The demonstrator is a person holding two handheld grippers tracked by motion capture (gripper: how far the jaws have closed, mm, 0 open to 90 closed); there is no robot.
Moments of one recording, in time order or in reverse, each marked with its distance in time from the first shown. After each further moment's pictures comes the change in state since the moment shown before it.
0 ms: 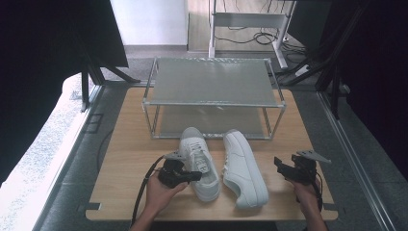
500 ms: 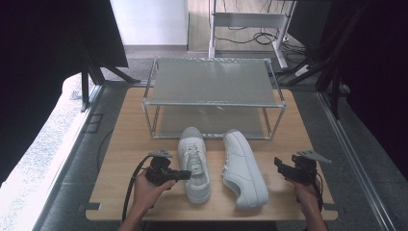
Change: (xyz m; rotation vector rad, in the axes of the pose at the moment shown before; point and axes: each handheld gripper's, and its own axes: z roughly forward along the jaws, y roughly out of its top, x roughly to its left) left arm 0.022 -0.009 -0.026 -0.007 -0.036 -0.061; right arm -0.001 0.000 0.000 0.004 0.000 0.003
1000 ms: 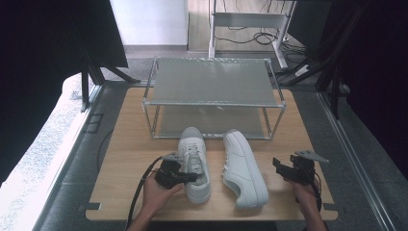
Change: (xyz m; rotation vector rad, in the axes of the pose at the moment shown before) left arm -0.012 0.001 0.023 0.044 0.062 0.046; right arm 0.003 -0.001 0.003 0.012 0.007 -0.015
